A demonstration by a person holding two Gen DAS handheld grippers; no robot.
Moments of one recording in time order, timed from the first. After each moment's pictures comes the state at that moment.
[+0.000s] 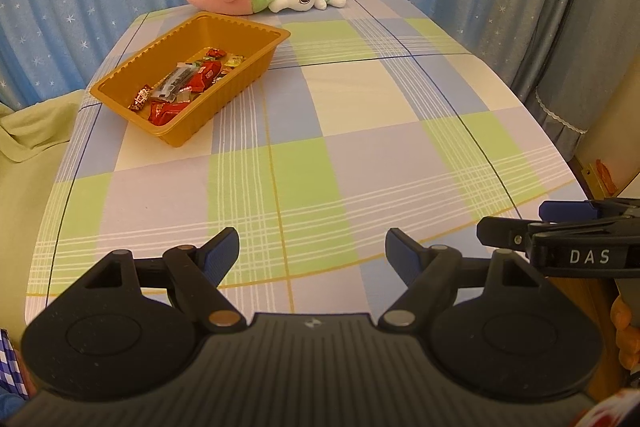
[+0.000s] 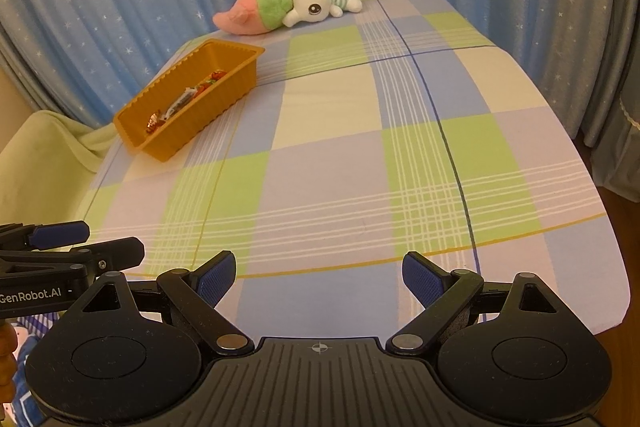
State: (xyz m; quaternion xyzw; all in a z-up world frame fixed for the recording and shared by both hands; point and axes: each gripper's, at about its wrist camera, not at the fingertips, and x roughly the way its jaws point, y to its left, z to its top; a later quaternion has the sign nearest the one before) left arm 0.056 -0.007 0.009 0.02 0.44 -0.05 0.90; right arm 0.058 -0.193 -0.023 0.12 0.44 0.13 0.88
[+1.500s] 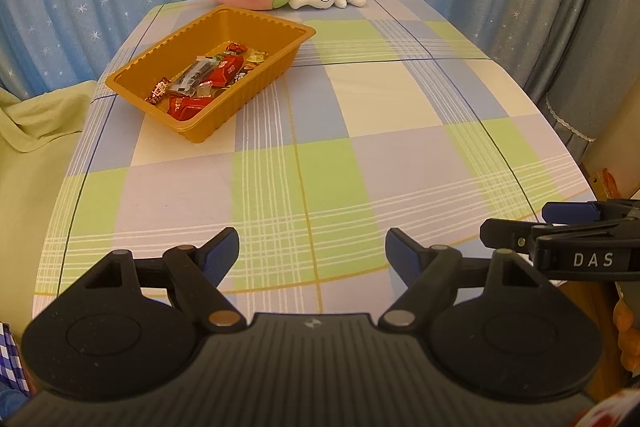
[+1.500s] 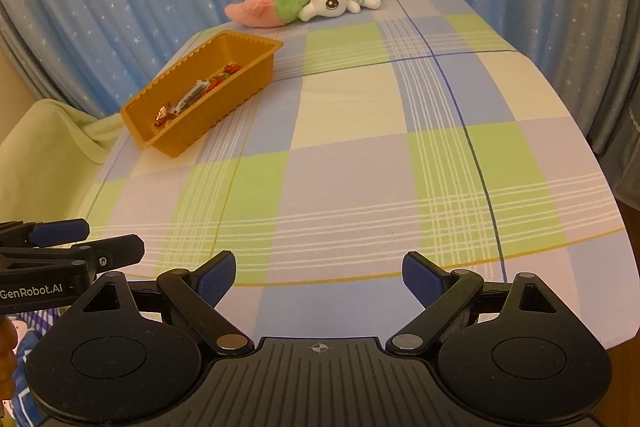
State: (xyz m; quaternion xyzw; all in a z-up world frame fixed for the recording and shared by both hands) left arm 0.065 0.020 0.005 0.01 0.44 -0.04 0.90; right arm 0.072 -0.168 -0.024 0.10 0.45 0.14 0.88
